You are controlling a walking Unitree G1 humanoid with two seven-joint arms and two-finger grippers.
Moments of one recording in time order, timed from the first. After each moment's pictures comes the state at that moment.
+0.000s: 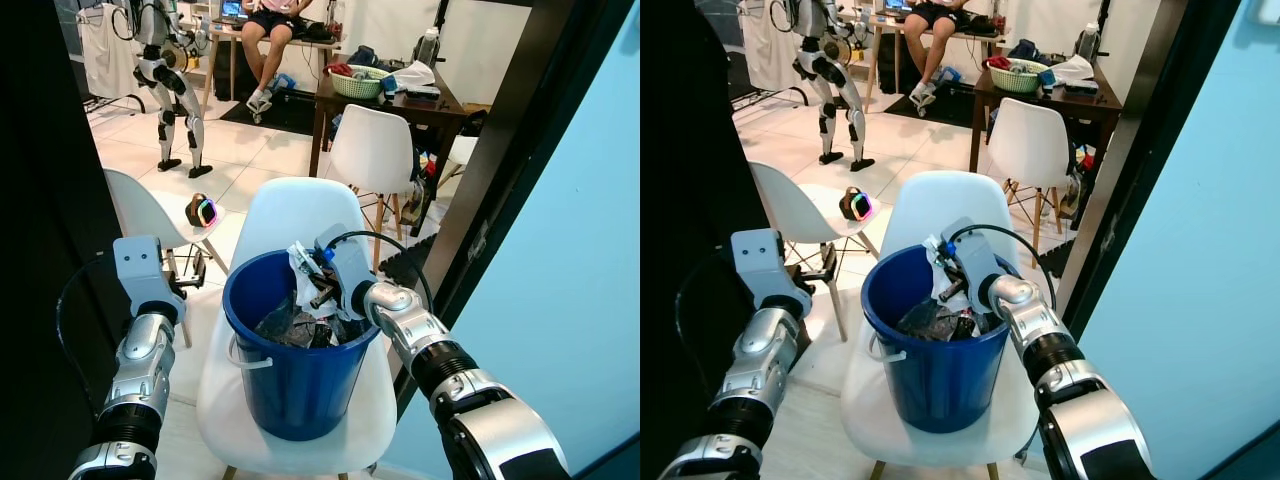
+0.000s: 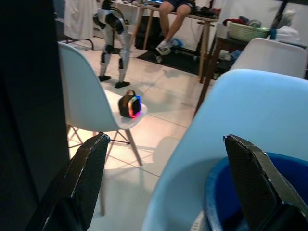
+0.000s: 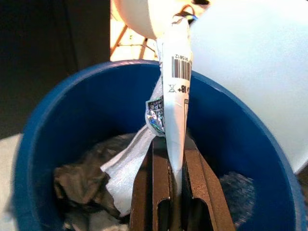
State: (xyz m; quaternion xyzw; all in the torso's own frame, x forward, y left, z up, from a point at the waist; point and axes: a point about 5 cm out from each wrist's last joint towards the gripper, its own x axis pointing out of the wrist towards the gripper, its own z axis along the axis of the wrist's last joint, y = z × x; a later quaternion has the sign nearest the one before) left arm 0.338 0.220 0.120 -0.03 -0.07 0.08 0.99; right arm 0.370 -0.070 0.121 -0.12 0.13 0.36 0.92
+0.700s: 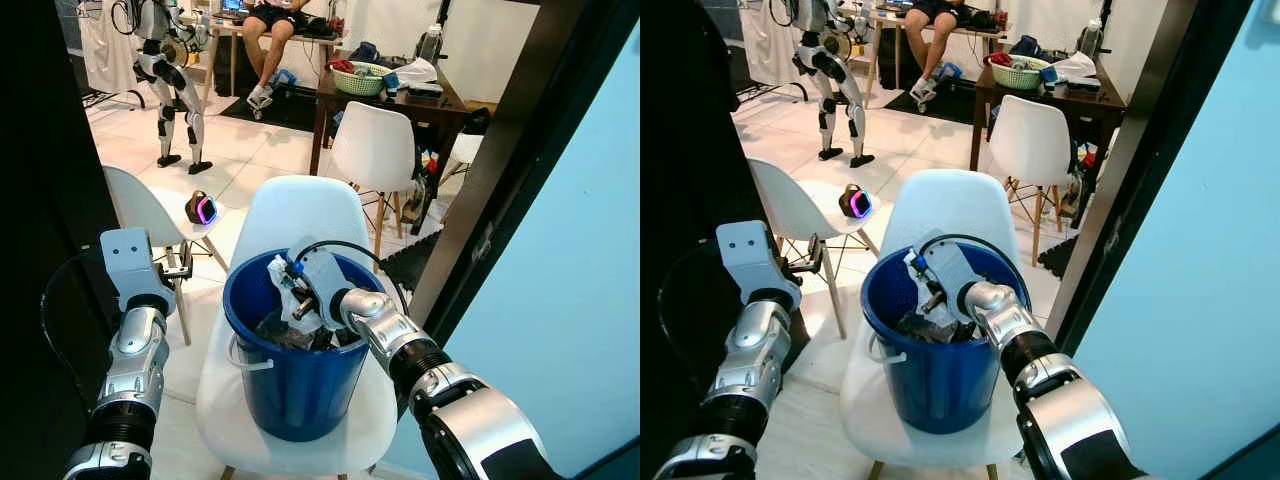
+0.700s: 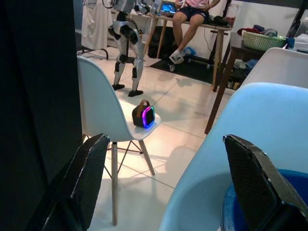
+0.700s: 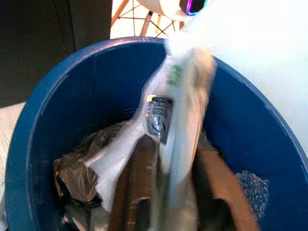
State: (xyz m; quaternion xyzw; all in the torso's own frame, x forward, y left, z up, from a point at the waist) left arm 0.339 0.221 0.134 -0.02 -0.09 0.10 0.99; right arm 0.369 -0.052 0.109 -0.19 0.16 0.33 0.91
